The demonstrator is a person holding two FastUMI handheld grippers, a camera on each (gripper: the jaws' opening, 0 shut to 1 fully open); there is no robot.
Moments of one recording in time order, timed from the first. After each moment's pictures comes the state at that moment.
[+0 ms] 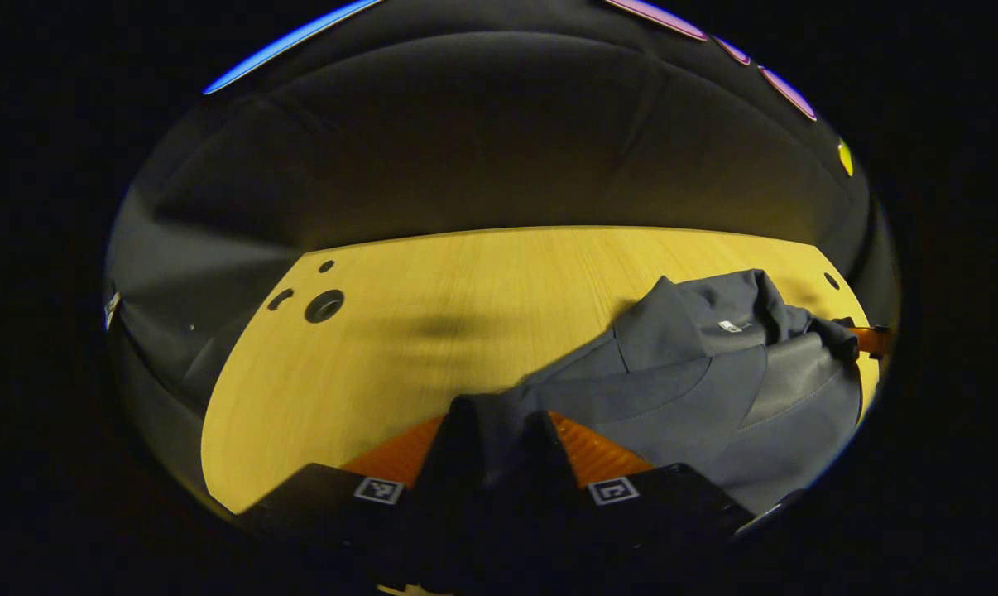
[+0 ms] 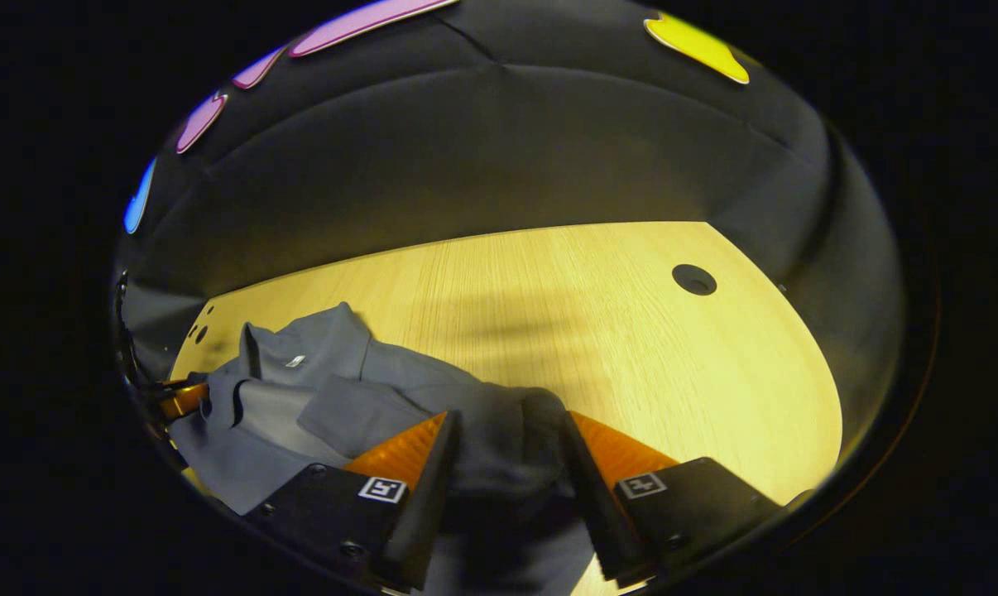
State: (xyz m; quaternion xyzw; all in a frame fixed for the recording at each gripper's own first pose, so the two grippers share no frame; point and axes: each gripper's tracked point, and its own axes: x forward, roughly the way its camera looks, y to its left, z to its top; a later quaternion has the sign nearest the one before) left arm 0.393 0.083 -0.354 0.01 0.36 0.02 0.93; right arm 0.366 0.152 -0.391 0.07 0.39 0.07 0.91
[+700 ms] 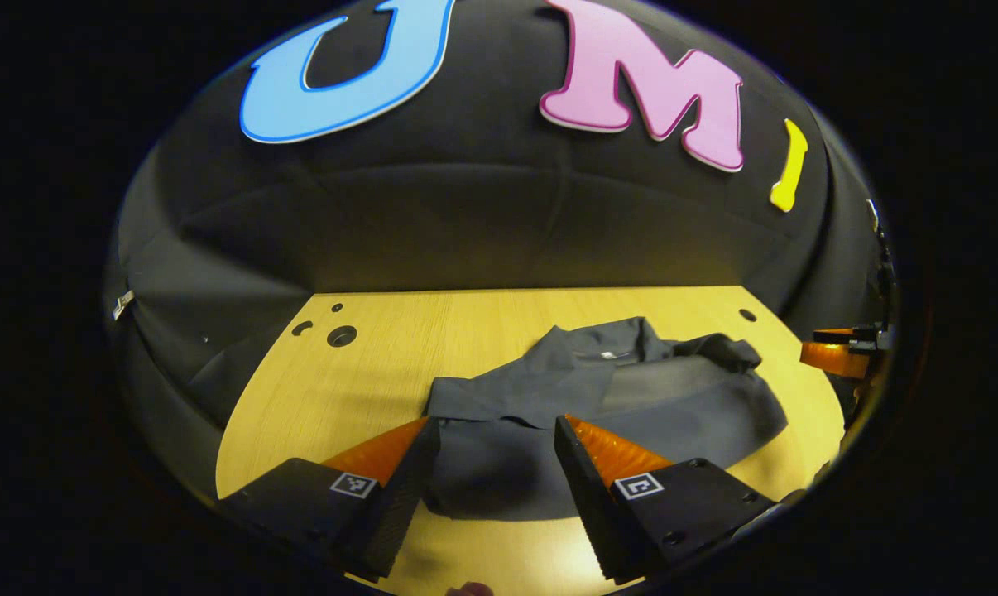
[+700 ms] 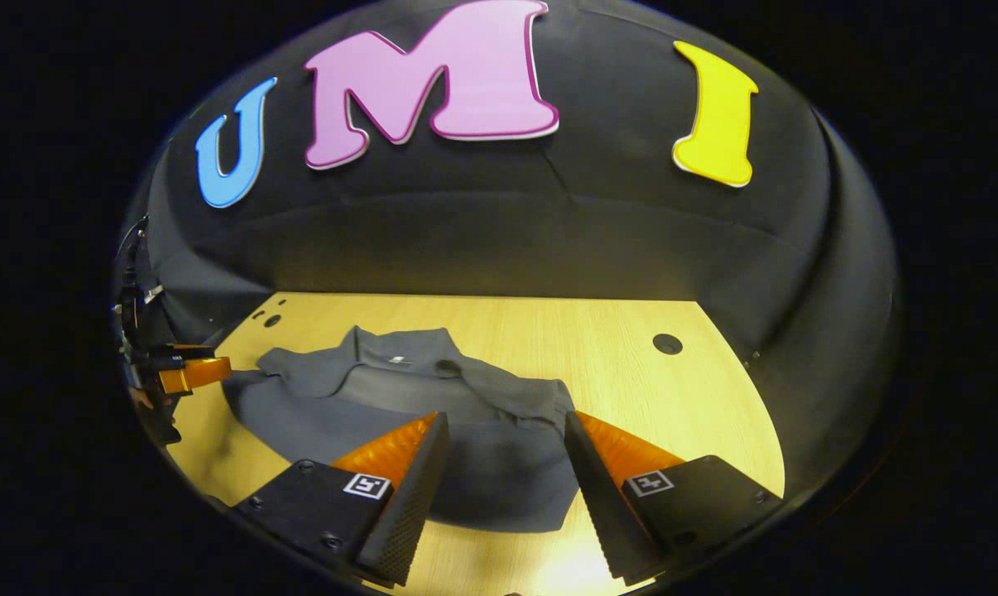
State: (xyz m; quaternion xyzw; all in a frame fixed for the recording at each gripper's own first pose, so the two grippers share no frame) left arm 0.270 0.033 -0.235 -0.02 0.26 -0.05 0.96; right arm 0.264 0.160 -0.247 0.05 0.28 0.14 0.95
